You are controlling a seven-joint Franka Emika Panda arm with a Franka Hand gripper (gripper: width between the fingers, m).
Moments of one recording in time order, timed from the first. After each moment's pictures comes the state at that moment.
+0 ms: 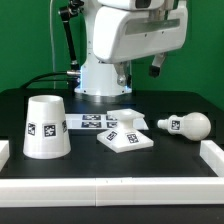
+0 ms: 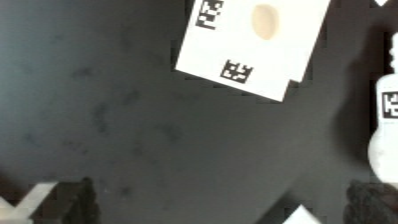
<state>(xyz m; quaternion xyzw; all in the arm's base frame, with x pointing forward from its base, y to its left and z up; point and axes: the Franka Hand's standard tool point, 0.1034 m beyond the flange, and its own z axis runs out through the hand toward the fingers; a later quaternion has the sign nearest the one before) 0.489 0.029 0.130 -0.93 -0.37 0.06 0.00</state>
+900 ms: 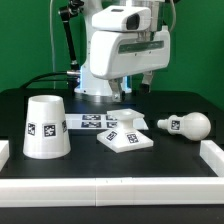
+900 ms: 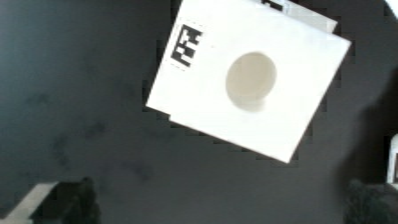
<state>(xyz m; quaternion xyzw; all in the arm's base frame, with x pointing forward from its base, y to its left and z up) 0.458 0.019 0.095 -0.93 -0.36 0.01 0.00</state>
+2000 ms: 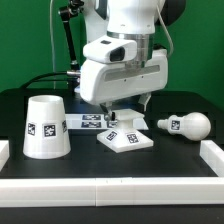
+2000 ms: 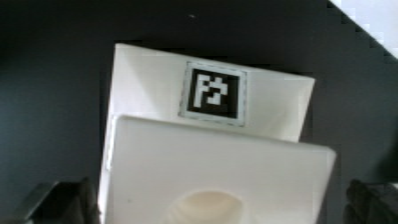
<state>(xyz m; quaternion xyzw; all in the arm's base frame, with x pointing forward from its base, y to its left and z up) 0.427 0.013 0.049 -0.95 -0.31 0.04 0.01</state>
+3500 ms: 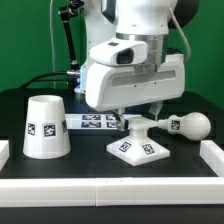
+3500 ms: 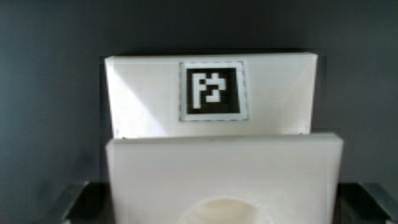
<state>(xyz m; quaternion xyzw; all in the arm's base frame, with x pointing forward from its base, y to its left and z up) 0.502 0.033 0.049 -0.97 -0.23 0.01 0.00</state>
